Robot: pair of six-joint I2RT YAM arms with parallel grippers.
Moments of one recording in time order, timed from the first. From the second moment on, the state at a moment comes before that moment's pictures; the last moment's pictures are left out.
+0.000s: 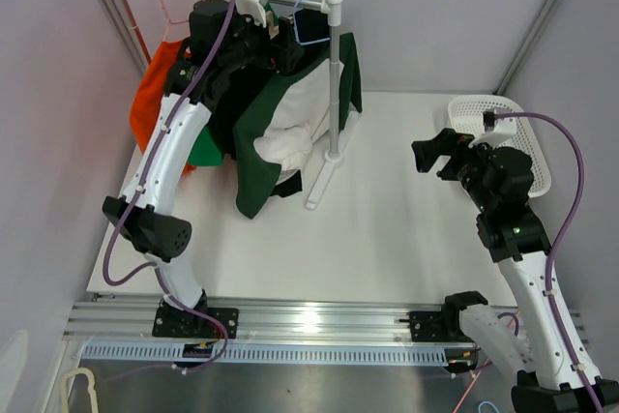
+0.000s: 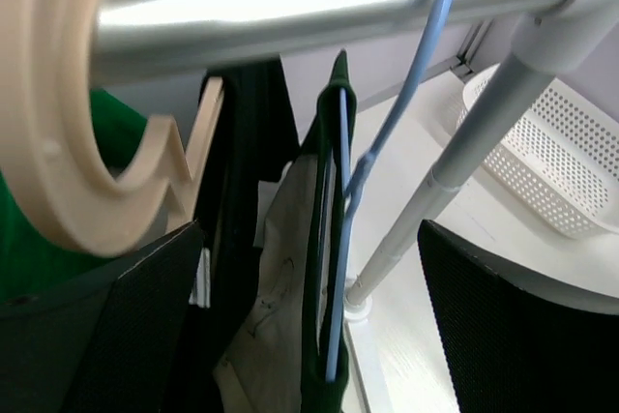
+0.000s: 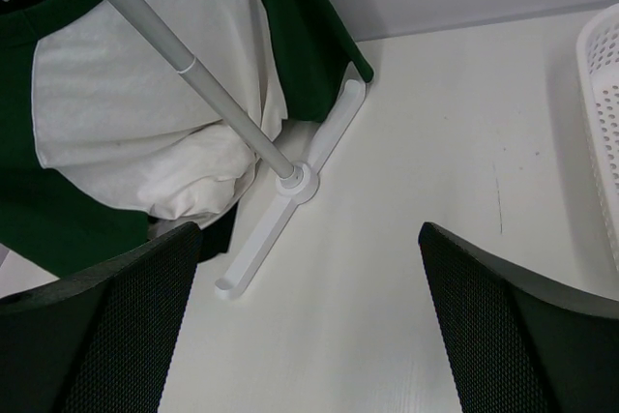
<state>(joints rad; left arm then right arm) -0.35 1.79 2.16 -0.55 0.27 -0.04 0.20 0.79 0.96 -0.32 -0.08 0.36</state>
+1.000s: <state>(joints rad) -0.36 1.95 2.33 -0.51 0.33 -0.04 0.18 0.80 0.96 -0.32 -0.06 0.36</state>
